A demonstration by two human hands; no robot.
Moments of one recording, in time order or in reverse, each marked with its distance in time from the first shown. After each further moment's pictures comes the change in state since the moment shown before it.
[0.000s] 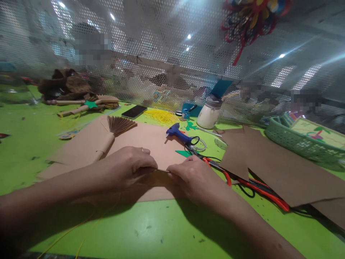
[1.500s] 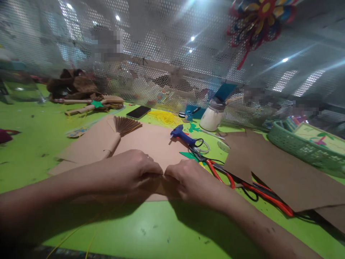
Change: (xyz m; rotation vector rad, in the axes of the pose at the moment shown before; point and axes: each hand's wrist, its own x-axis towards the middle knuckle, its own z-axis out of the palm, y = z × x) left_hand -0.007 0.001 -0.006 -0.043 -0.082 0.005; right_hand 0.018 -0.014 -0.004 0.092 -0.136 -0.003
